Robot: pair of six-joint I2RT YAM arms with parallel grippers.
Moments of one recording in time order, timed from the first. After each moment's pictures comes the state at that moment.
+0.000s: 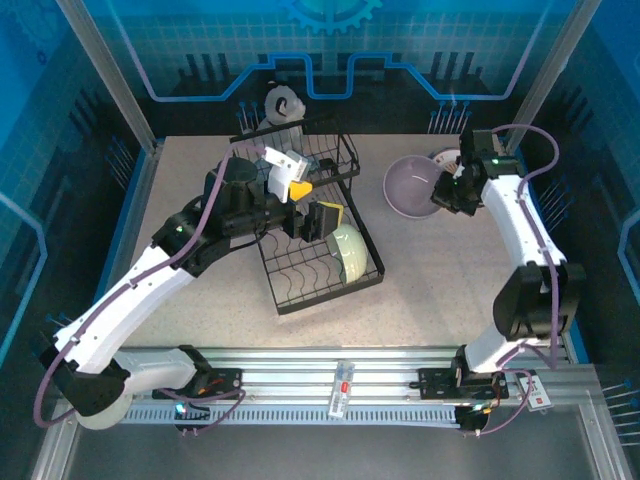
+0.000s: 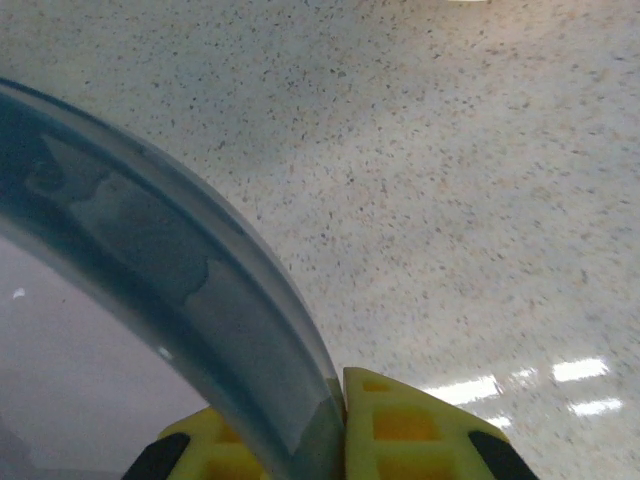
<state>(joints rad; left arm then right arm) -0.67 1.20 1.38 -0.51 0.29 -0.29 0.02 1.64 1.52 -1.03 -0.14 0.52</state>
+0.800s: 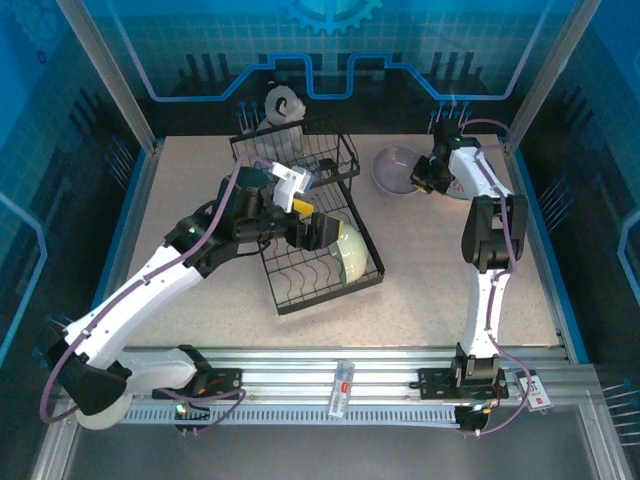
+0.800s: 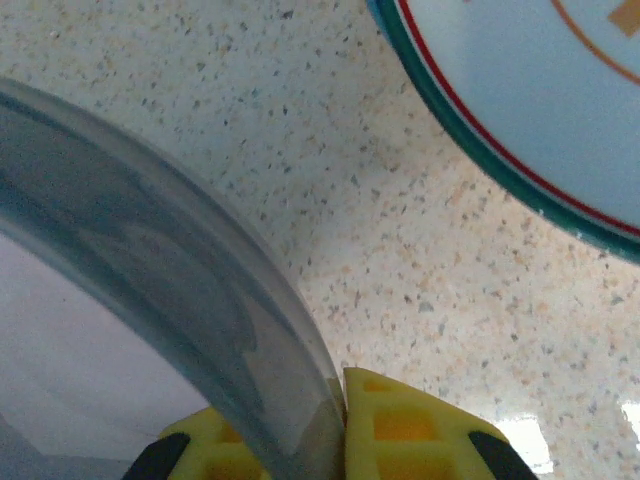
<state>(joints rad) -0.65 1.21 1.29 -0.53 0.34 -0.38 0.02 2.26 1.99 -0.93 -0.16 0.58</state>
